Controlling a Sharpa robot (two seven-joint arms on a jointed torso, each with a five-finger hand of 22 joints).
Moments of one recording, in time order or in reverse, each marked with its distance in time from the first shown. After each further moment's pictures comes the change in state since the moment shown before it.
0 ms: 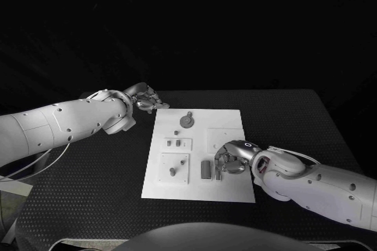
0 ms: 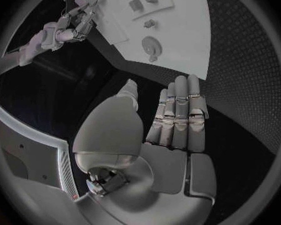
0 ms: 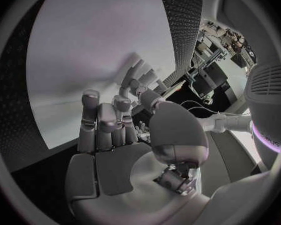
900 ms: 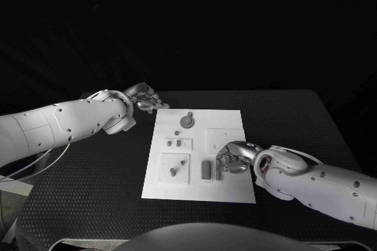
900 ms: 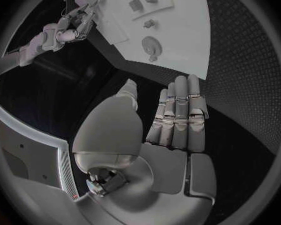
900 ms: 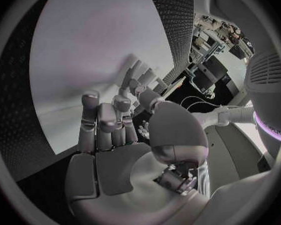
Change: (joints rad) left arm 0.000 -0.001 0.000 0.001 0.000 0.000 0.002; left_hand -0.005 -0.005 0.000 0.000 0.000 0.000 0.000 0.000 0.001 0.000 0.000 0.000 0.000 0.000 0.000 0.000 0.000 0.000 0.000 0.000 0.000 0.001; right arm 0.011 -0.010 -0.001 0.003 0.086 0.037 -0.002; right_hand -0.008 -0.024 -0.011 0.000 0.000 -0.030 0.007 -0.015 -0.014 -0.007 0.025 0.000 0.008 -0.005 0.027 0.000 0.000 0.000 0.000 -0.003 -0.004 -0.001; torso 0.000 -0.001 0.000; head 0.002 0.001
